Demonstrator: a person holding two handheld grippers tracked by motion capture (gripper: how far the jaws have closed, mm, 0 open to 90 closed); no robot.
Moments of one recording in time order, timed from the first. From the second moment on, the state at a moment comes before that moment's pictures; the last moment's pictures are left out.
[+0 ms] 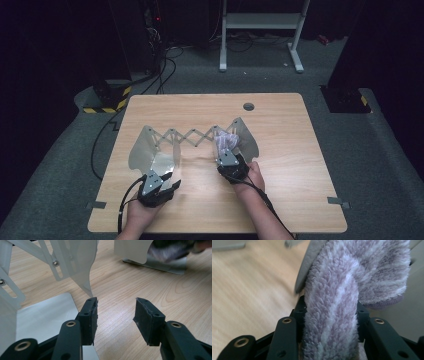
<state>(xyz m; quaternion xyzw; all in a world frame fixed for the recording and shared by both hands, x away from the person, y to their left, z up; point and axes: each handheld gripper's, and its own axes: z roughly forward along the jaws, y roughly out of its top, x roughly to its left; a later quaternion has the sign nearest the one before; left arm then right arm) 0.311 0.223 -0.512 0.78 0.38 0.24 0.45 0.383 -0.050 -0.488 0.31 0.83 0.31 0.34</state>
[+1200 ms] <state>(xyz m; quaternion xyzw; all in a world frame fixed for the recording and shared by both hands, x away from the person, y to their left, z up) 0.311 0.222 -0.513 0.78 0.38 0.24 0.44 0.324 -0.083 -0.440 0.30 0.77 0.42 0.38</state>
